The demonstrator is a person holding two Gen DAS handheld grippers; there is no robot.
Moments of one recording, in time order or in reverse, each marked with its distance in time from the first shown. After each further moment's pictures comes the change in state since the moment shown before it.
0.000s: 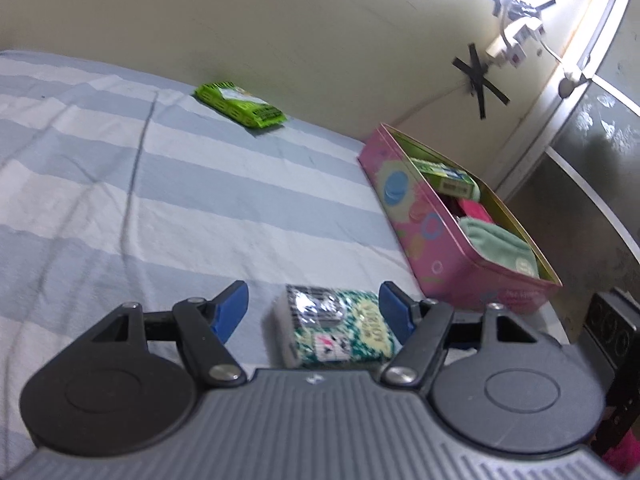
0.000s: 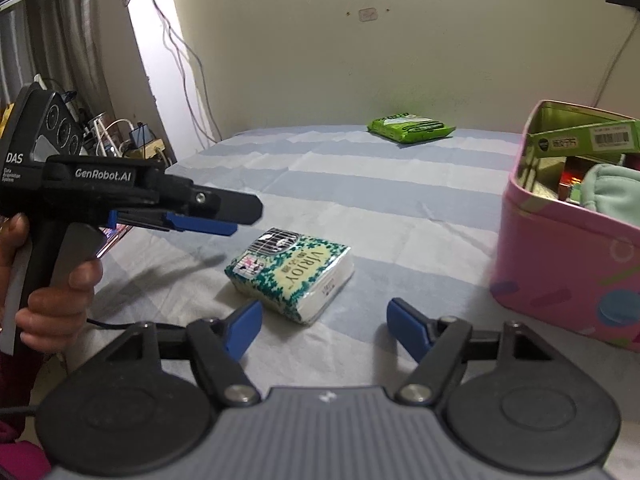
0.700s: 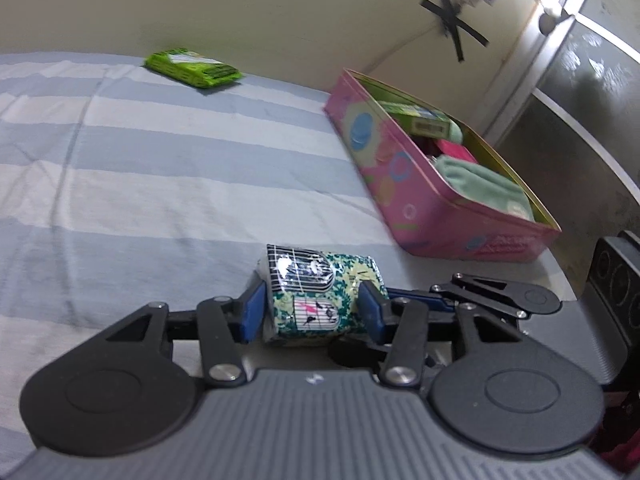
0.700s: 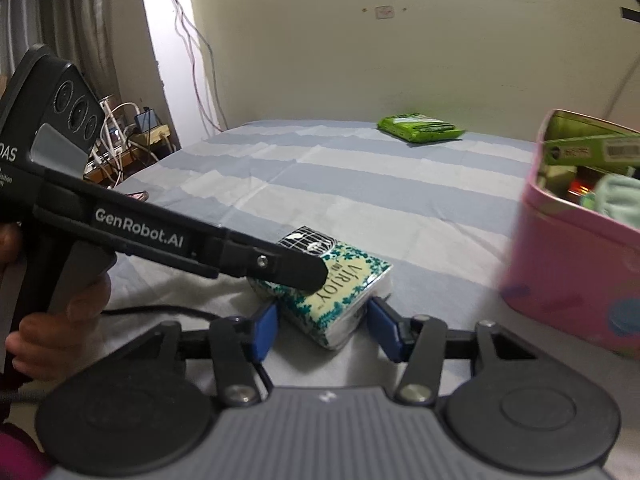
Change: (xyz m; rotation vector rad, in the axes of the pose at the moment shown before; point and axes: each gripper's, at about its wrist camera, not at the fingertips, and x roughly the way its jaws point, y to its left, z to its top) left arm 0.029 -0.038 -0.019 0.105 0.109 -0.007; right arm -0.005 0.010 -0.010 -0.042 0.001 -0.026
